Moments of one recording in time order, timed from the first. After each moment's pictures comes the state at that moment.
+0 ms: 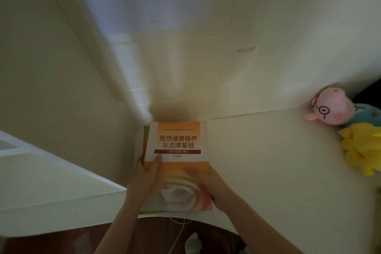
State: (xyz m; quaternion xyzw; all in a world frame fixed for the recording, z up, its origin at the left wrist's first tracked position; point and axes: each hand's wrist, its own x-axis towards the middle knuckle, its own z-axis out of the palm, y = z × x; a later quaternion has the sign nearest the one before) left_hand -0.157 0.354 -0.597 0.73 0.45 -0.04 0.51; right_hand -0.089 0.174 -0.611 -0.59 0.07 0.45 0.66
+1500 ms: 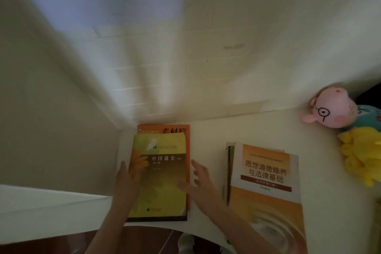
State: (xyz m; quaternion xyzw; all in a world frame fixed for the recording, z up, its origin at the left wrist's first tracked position) left_hand -0.138 0.337 -0.612 0.75 0.49 -0.02 0.44; right_hand -0.072 0.149 -0.577 -0.73 -0.07 0.39 0.55
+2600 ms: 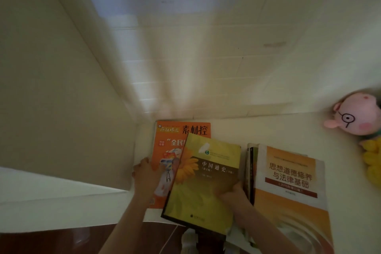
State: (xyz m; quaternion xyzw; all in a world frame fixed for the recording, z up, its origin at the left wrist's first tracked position) left_hand -0.131 0.375 -0.665 0.77 0.49 -0.11 0.40; right_hand -0.071 0.135 -0.669 -0.71 0.19 0.39 0.55
